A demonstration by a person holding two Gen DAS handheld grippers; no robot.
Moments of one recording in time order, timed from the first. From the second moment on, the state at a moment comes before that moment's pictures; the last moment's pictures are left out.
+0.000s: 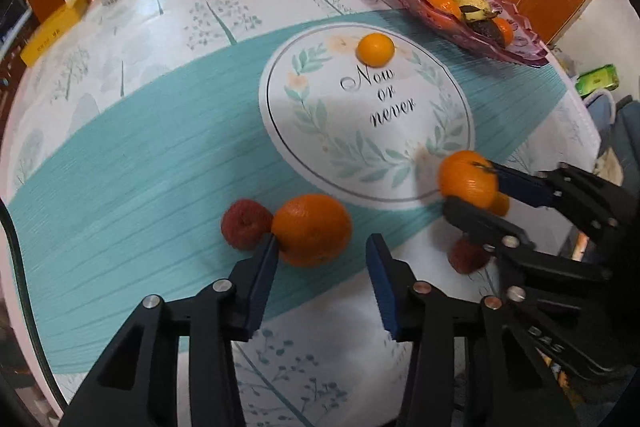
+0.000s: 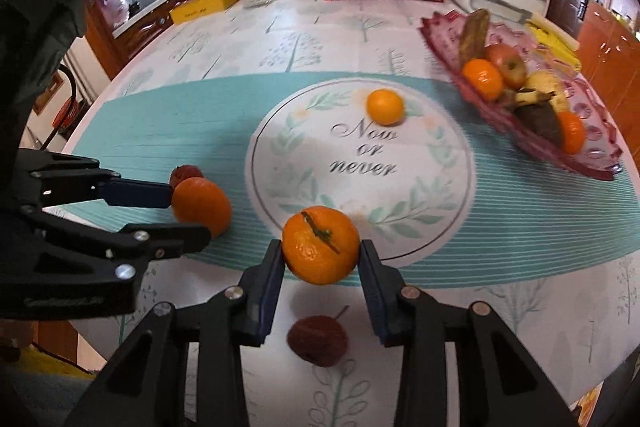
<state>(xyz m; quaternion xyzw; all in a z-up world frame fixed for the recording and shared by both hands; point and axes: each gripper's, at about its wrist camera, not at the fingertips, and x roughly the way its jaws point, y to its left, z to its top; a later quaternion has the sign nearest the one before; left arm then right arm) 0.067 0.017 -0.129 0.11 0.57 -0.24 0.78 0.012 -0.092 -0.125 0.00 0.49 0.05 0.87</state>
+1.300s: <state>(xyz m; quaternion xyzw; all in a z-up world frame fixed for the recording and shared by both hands) 0.080 -0.042 -0.089 0.19 0.53 -0.20 0.80 0.010 -0.157 -0.076 0.03 0.43 0.04 0.90</state>
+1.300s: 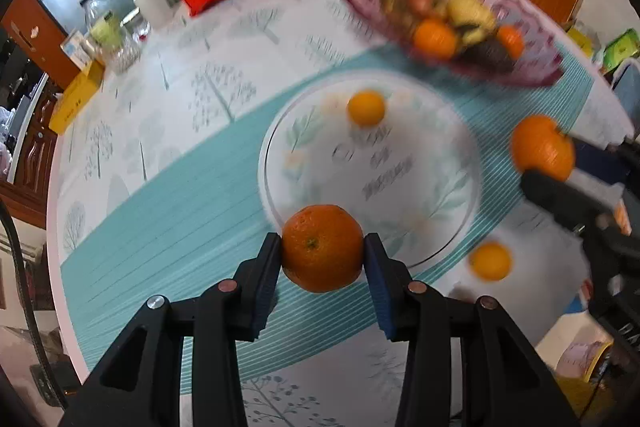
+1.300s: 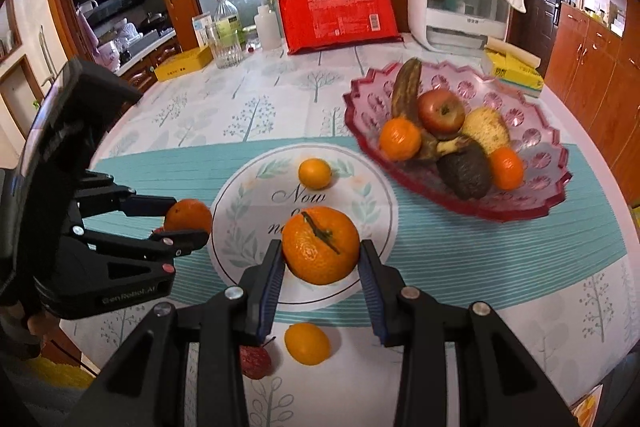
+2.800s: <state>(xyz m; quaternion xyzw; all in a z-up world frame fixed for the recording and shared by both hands) 0.202 -0.250 -0.062 0.21 0.50 -0.14 0.83 0.124 -0.361 -0.074 0.11 0.43 -0.05 0.89</state>
